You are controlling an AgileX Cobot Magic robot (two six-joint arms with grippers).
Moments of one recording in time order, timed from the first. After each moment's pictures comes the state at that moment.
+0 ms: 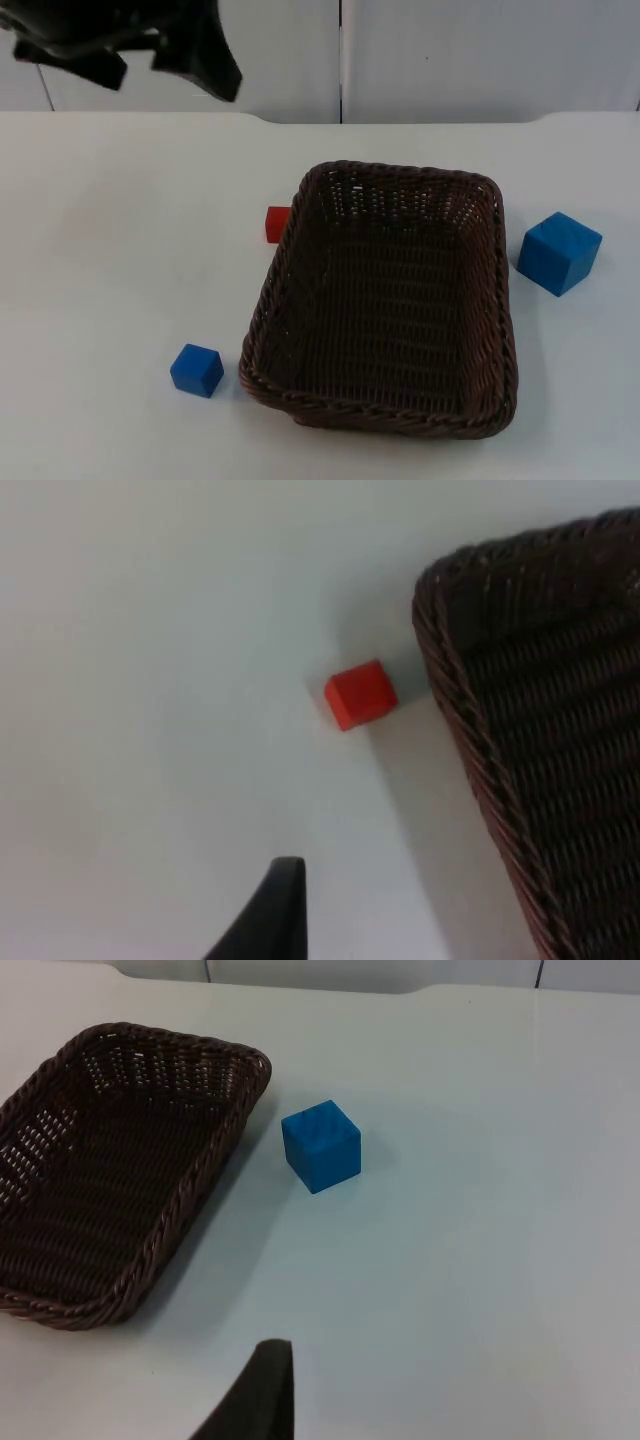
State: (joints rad) right arm 0.12 0.00 -0.52 0.06 1.09 -0.05; left arm -0.26 1.64 -1.19 -0.44 0.65 0.44
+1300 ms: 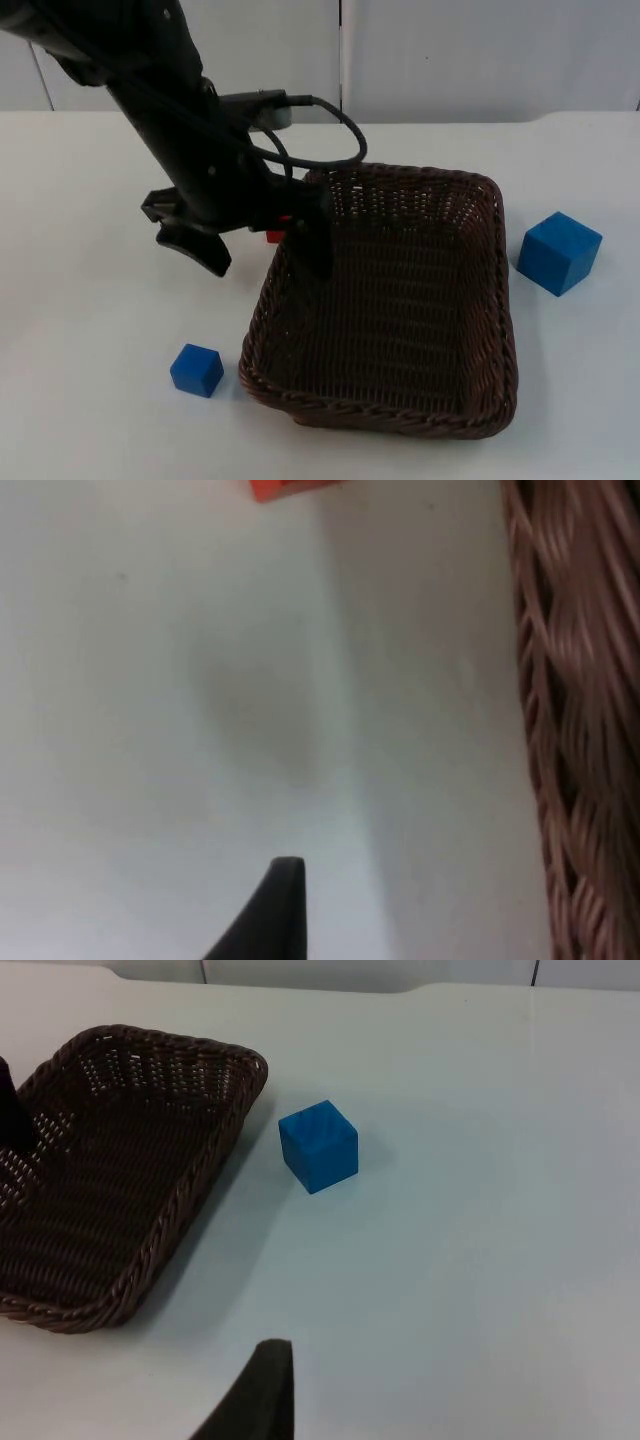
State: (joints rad) right arm 0.12 0.00 -0.52 0.05 1.09 -0.04; left arm -0.38 2.13 -1.37 -0.42 0.71 0.23
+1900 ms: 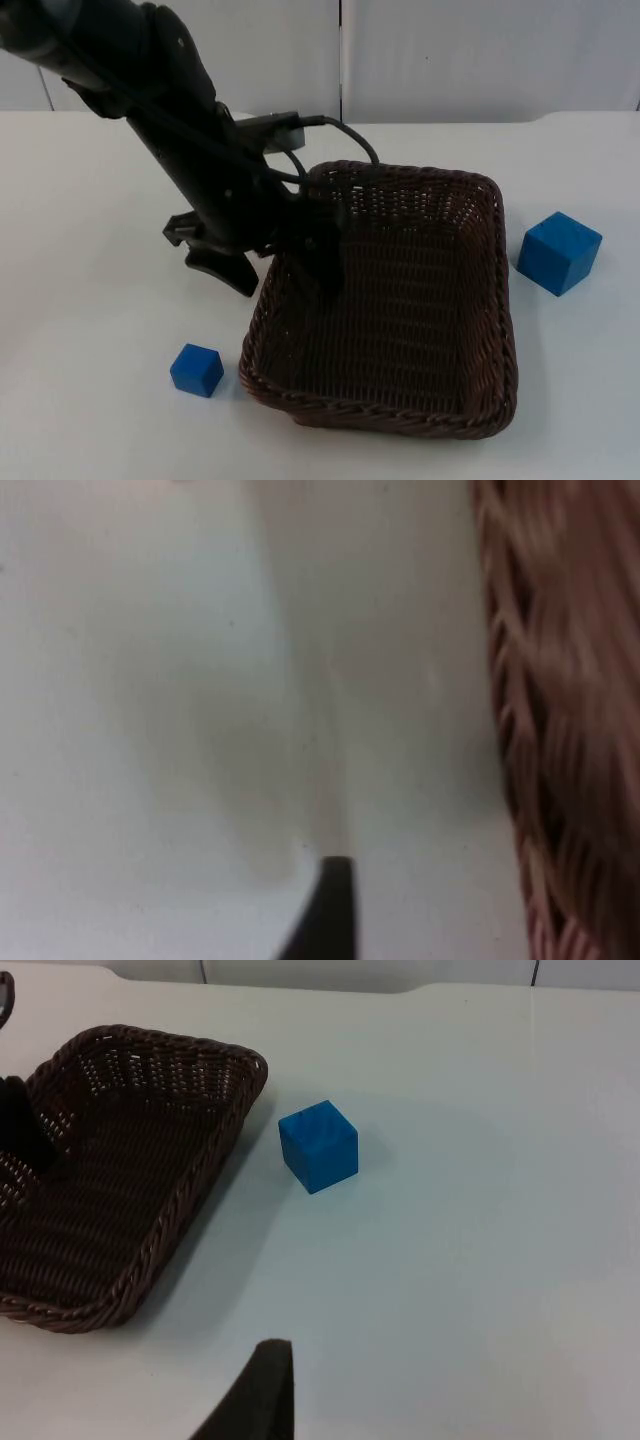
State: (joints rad) right arm 0.12 0.00 -0.52 0.05 1.09 -0.04; left arm -0.38 2.19 -1.37 -0.54 0.69 0.30
